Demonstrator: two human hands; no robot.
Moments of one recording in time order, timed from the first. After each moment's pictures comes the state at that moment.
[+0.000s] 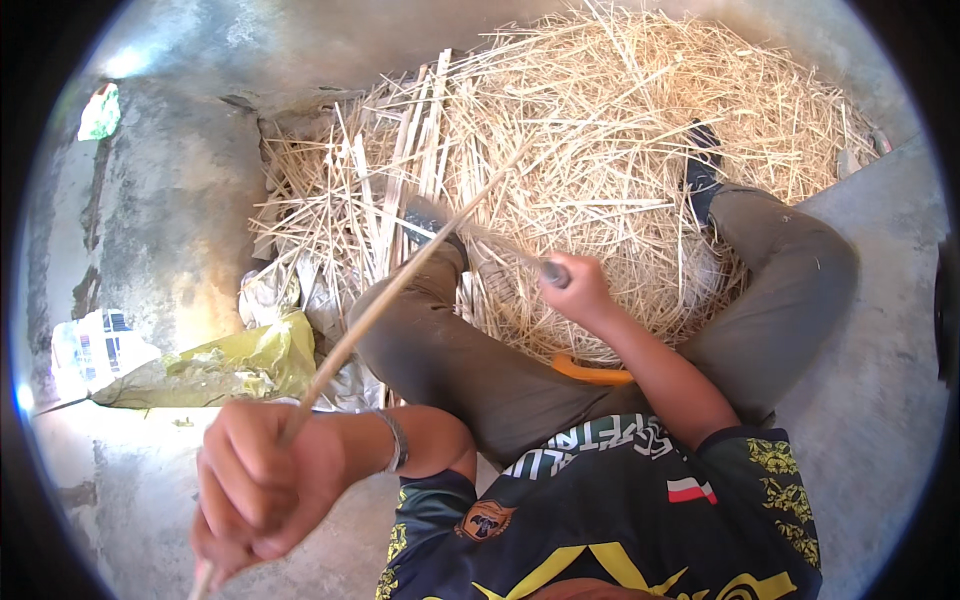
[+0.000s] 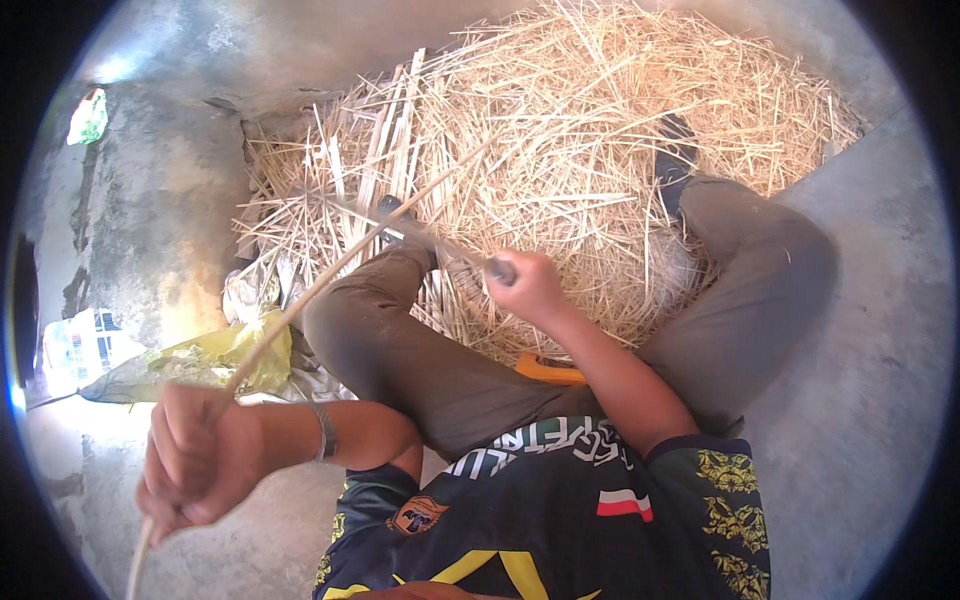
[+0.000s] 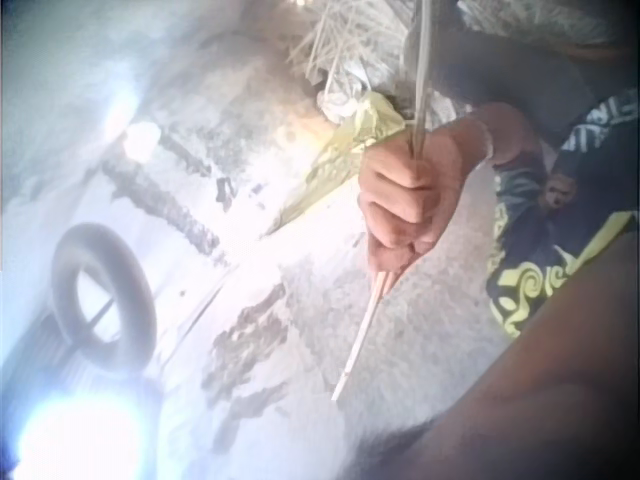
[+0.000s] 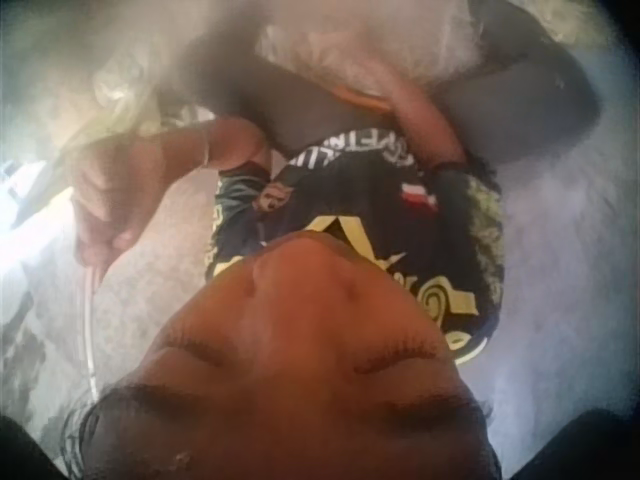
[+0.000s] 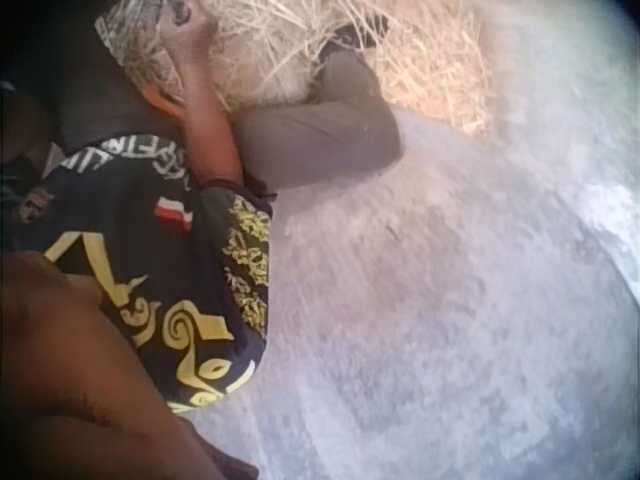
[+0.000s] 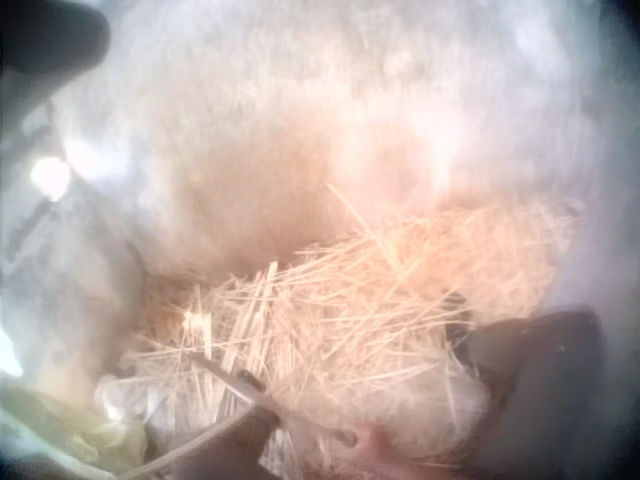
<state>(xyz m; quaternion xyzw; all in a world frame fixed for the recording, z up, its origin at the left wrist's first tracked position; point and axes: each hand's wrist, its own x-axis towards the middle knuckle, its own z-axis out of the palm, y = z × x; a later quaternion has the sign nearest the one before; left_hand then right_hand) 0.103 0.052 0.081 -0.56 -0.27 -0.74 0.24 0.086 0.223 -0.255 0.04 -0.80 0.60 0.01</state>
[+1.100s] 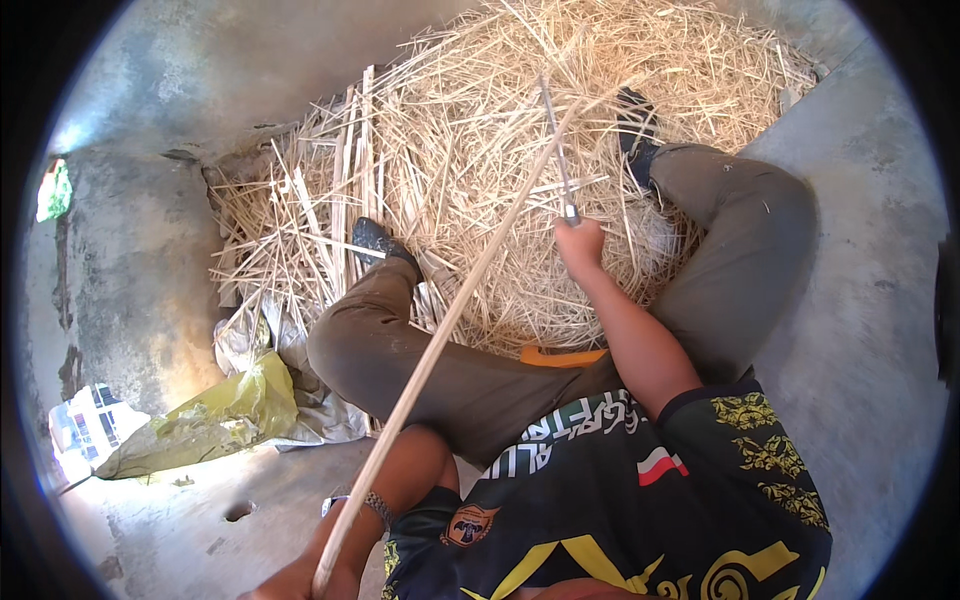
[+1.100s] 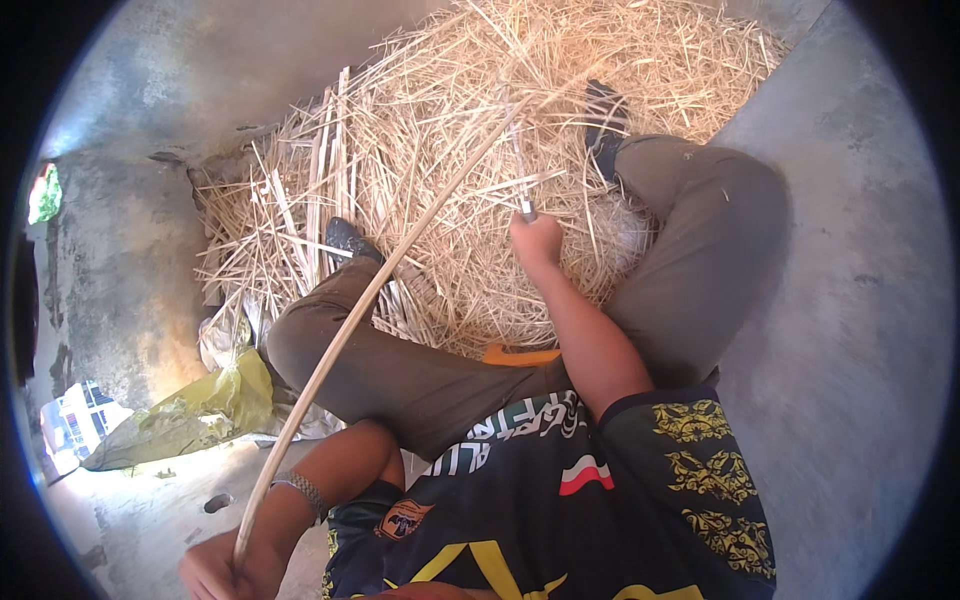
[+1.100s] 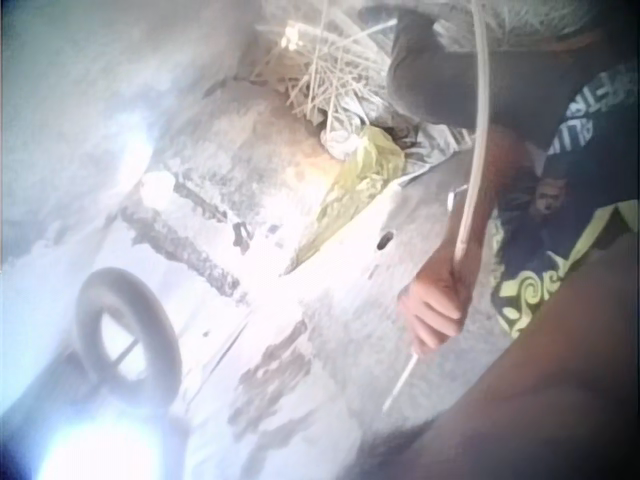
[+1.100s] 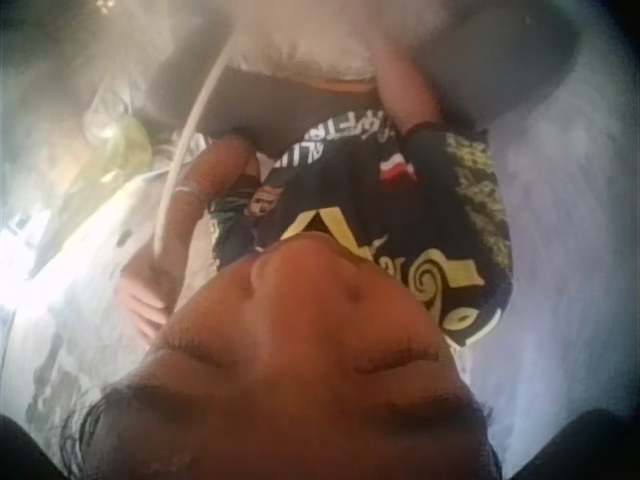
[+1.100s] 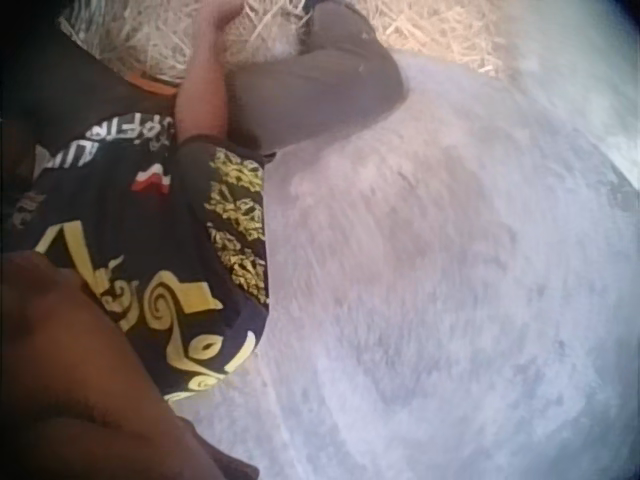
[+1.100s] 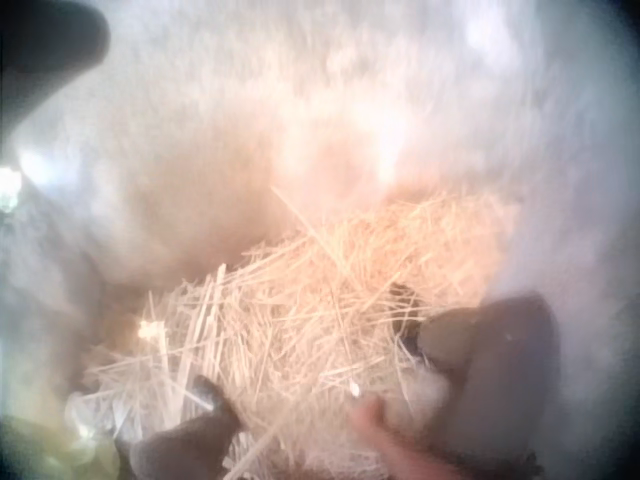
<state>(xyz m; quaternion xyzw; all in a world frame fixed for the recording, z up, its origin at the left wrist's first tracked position) 0.160 0.057 0.098 -0.66 0.01 -0.71 0.24 0.063 0.281 -0.304 -0.45 -0.64 0.62 0.01</state>
